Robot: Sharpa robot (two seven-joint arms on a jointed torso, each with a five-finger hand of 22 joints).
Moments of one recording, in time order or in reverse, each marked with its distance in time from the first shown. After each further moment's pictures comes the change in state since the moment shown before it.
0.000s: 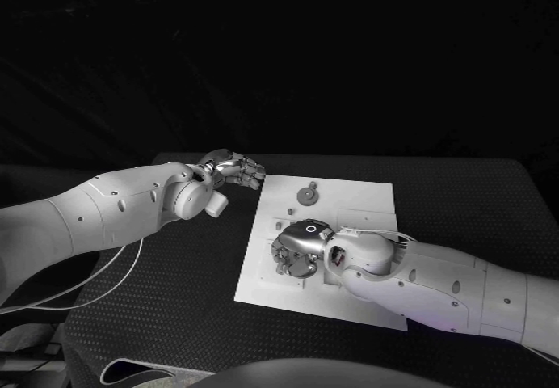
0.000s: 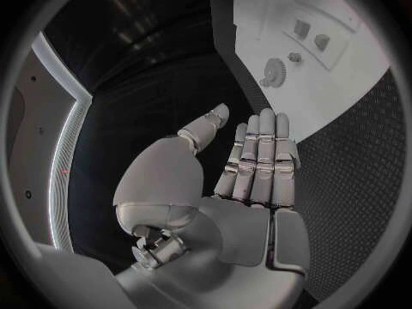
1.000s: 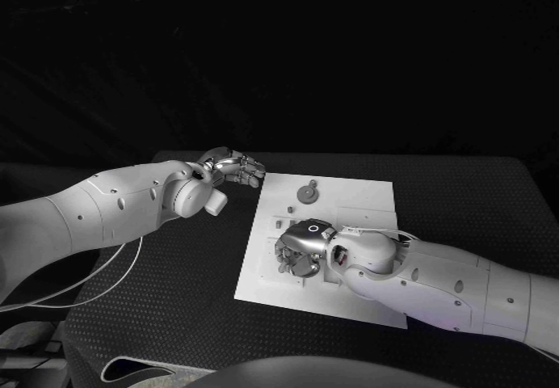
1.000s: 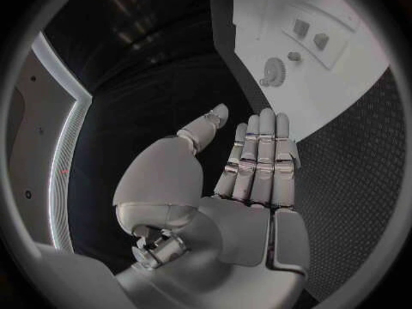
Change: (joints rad) left arm 0.000 -0.001 0.000 -0.001 0.000 0.001 0.000; left_hand -0.004 -0.004 0.000 0.000 0.000 0.000 0.000 0.000 0.000 0.000 0.000 0.000 -0.001 0.000 0.000 -0.001 0.004 0.000 0.000 0.000 0.000 -0.002; right arm -0.002 -0.010 -0.001 0.002 -0.010 0.019 -0.004; right_hand 0.001 0.001 -0.001 -0.001 0.000 0.000 0.000 0.000 0.000 0.002 0.002 -0.002 0.005 0.002 0.002 0.000 0.000 0.000 -0.002 -0.002 0.000 0.001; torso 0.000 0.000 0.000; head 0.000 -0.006
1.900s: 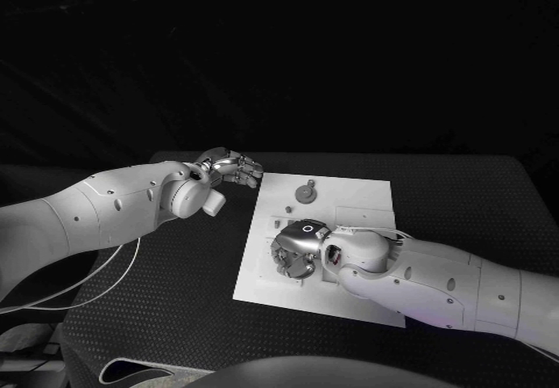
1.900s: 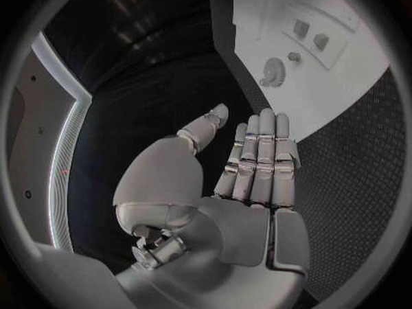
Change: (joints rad) left arm 0.000 -0.001 0.000 0.001 0.000 0.001 -0.001; left_hand 0.000 0.000 0.000 0.000 0.000 0.000 0.000 0.000 0.000 0.000 0.000 0.000 0.000 0.000 0.000 -0.003 0.004 0.000 0.000 0.000 0.000 -0.001; right arm 0.001 0.020 -0.001 -0.008 -0.002 0.019 -0.012; right_hand -0.049 -0.072 -0.011 0.005 0.004 -0.008 0.008 -0.011 0.027 -0.013 0.013 -0.027 0.008 -0.016 0.005 0.000 -0.001 0.007 -0.008 0.009 -0.004 0.000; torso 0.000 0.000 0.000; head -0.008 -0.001
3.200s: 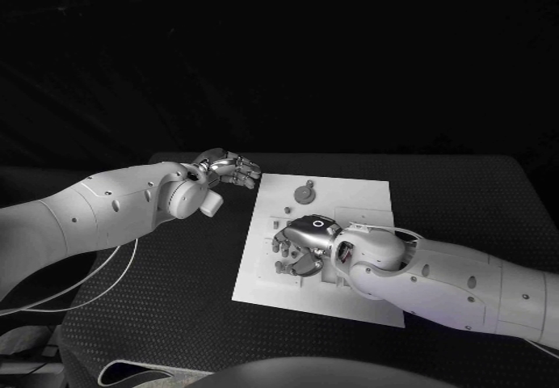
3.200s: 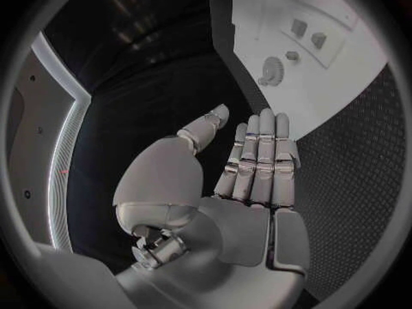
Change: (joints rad) left arm 0.000 0.001 0.000 -0.013 0.000 0.010 -0.004; left_hand 0.000 0.000 0.005 0.005 0.021 0.000 0.000 0.000 0.000 0.000 0.000 0.000 -0.002 0.000 0.000 -0.011 0.011 0.000 0.000 0.000 0.000 -0.001; right arm 0.022 -0.087 0.015 0.087 0.100 -0.086 0.022; right_hand -0.046 -0.114 0.013 0.036 0.004 -0.140 0.069 -0.078 -0.039 -0.105 0.044 -0.066 0.002 -0.040 0.044 0.009 0.001 -0.001 -0.014 0.014 -0.008 0.000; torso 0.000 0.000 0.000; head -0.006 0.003
